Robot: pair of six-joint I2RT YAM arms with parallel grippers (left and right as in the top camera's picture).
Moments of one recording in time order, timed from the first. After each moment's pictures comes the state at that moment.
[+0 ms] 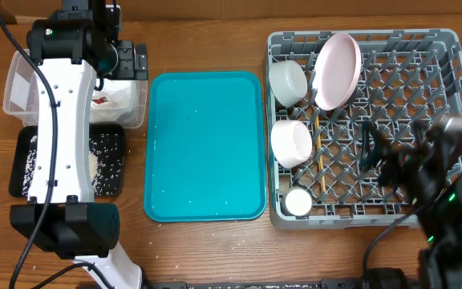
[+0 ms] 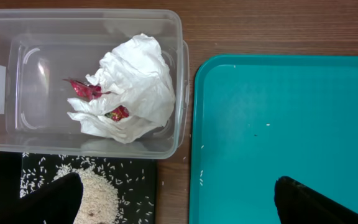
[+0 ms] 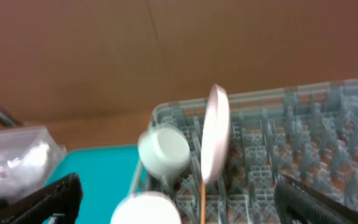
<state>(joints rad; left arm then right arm) 0.01 1.89 2.10 -1.31 -0.07 -0.03 -0.01 0.56 0.79 -0.43 -0.19 0.21</state>
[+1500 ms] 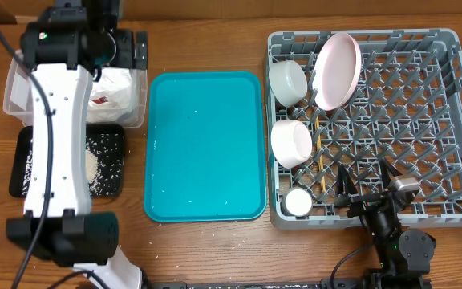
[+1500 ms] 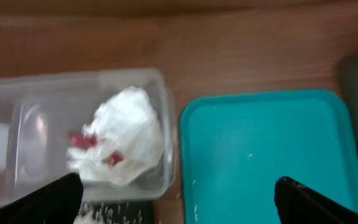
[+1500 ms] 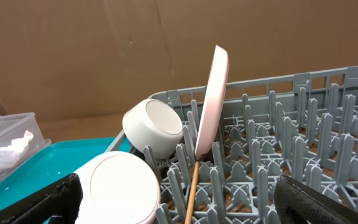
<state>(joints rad) 0.01 1.83 2.10 -1.17 0.02 0.07 -0.03 0.01 0.02 -0.01 -0.23 0.20</state>
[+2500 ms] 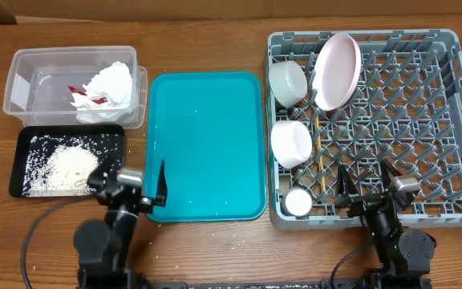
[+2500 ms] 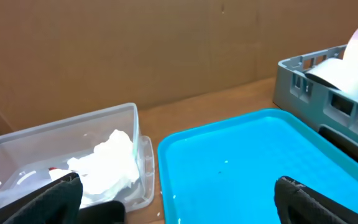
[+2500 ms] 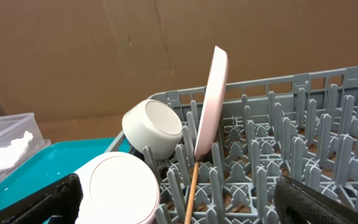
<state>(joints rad) 0.05 0.25 0.18 -0.01 0.20 0.19 -0.03 0.01 0.02 -0.01 -0.23 0.20</state>
